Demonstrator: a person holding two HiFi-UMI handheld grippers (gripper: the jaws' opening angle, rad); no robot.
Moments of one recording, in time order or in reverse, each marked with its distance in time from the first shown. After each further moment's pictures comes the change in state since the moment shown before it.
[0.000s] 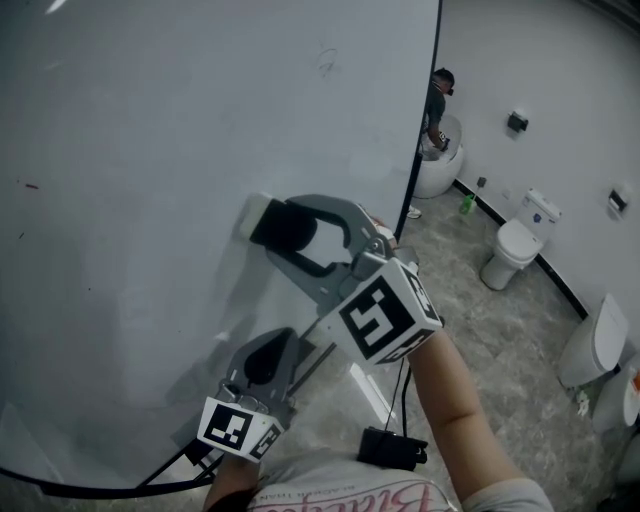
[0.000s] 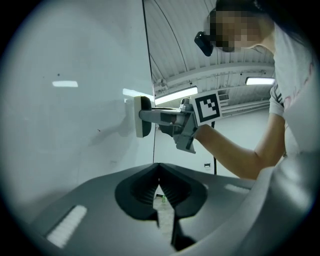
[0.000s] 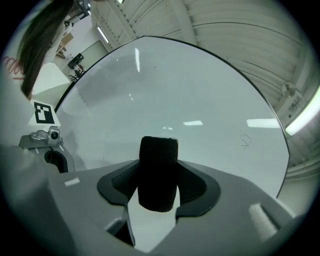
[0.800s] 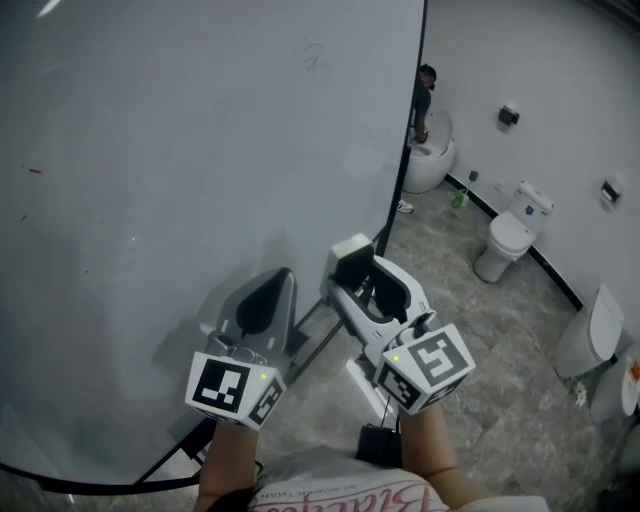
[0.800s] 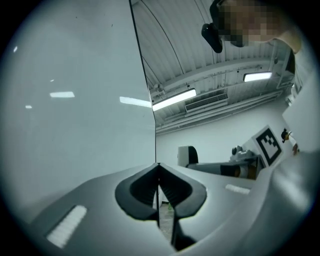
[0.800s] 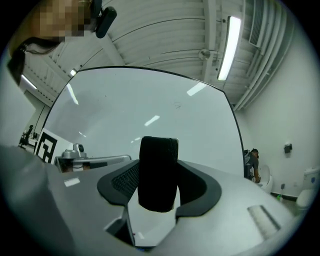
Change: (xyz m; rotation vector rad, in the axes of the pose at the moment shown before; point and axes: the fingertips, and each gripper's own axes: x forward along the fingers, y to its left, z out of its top) left arm 0.043 -0.001 0.071 0.073 -0.059 0.021; right arm -0.103 0.022 -0.073 0.753 -0.076 -0.312
